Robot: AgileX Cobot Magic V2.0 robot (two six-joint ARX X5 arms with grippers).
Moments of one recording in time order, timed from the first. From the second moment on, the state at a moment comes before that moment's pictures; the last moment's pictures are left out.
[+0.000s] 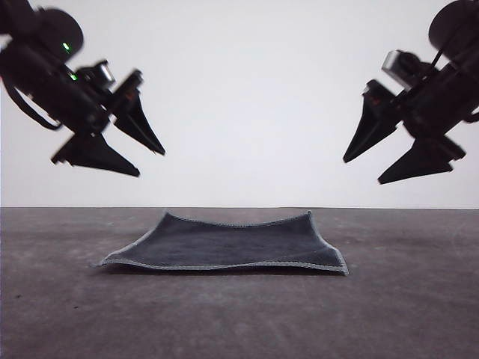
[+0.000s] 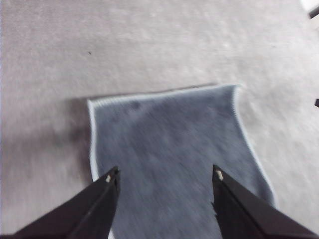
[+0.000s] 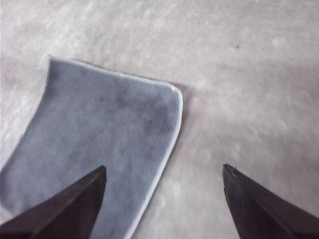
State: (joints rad) left_arx -0.15 1.81 1.28 -0.26 0.61 -0.17; right_arx 0.10 1.64 1.04 -0.15 -0.58 0.12
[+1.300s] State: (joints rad) left_arx -0.15 2.07 1.39 -0.11 0.55 -0.19; right_arx 0.16 2.07 1.37 -0.14 -0.63 0.19
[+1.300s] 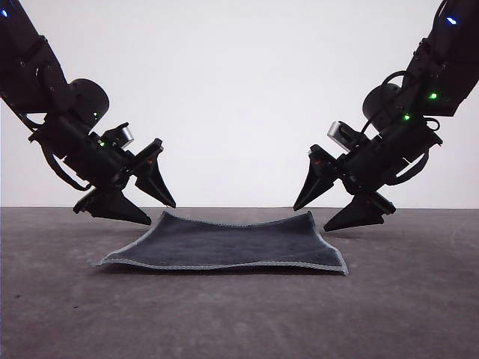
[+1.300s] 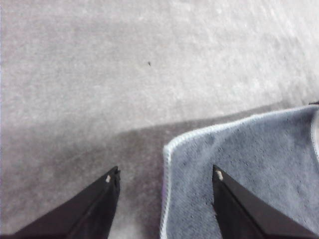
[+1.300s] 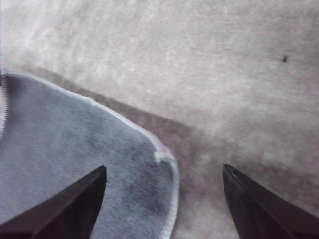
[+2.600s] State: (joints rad) left_arx -0.20 2.15 1.46 -0.09 0.60 -0.25; right_arx 0.19 2.10 1.38 -0.11 -0.66 0.19
